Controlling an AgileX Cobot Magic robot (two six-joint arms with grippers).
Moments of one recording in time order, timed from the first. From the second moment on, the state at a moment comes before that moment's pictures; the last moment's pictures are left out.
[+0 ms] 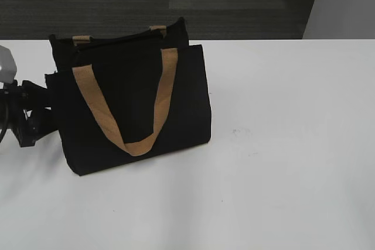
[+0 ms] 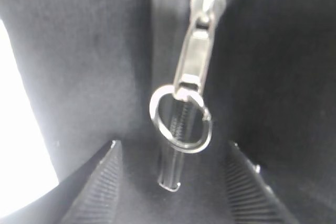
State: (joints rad) left arm 0.19 1.91 -0.69 -1.73 0.93 2.81; right arm -0.04 -0.01 -0.48 0.16 1.10 -0.20
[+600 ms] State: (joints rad) left arm 0.19 1.96 -0.71 -1.74 1.01 2.81; right arm -0.04 -0.01 -0.48 0.16 1.10 -0.20
